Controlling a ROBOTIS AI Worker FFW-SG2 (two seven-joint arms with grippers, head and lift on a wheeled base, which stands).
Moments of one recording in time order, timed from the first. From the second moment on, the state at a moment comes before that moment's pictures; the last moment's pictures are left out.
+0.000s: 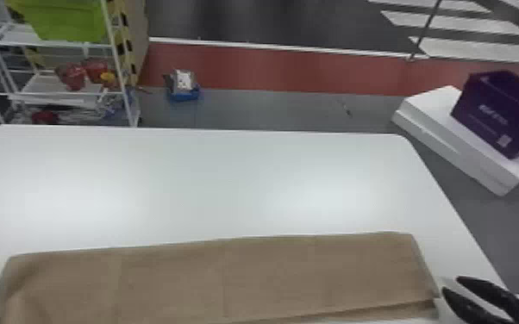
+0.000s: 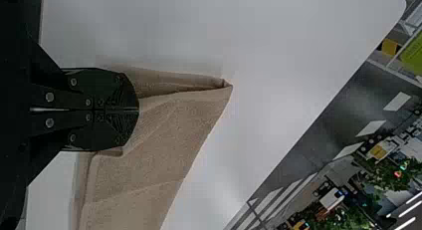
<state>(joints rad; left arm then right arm) 0.46 0.03 0.80 -2.18 0.27 1.23 -0.93 0.47 -0.28 -0.67 -1.64 -0.27 0.22 1.11</state>
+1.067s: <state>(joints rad) 0.46 0.02 0.83 -2.23 0.29 1.27 -0.94 0.48 -0.28 -0.68 -1.68 -0.28 0.26 1.13</state>
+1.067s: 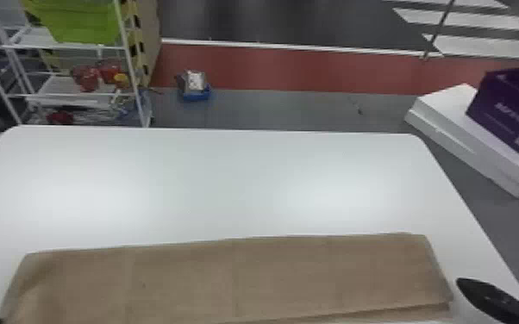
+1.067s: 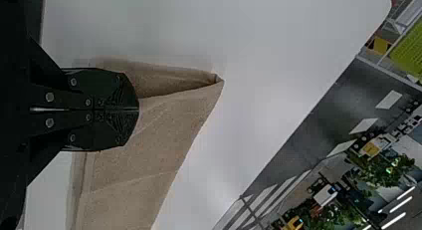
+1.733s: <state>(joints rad) 0.46 0.01 0.92 -2.26 0.34 1.37 -0.97 0.47 -0.26 -0.78 -1.78 -0.34 0.35 1.14</state>
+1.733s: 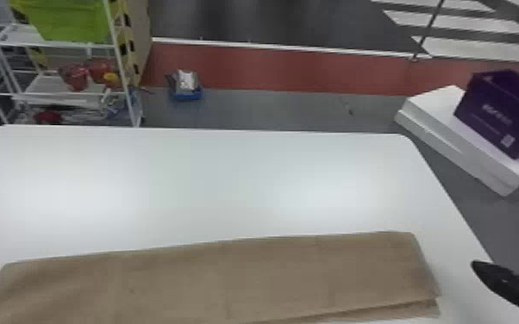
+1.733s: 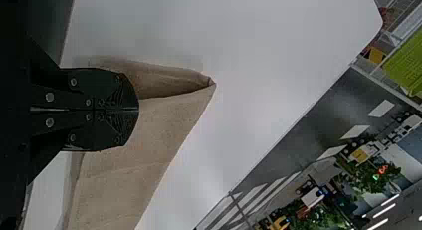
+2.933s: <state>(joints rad) 0.44 0.03 0.89 -2.19 0.31 1.30 -0.97 0.43 -0.26 -0.62 -1.69 -0.18 0.34 1.10</state>
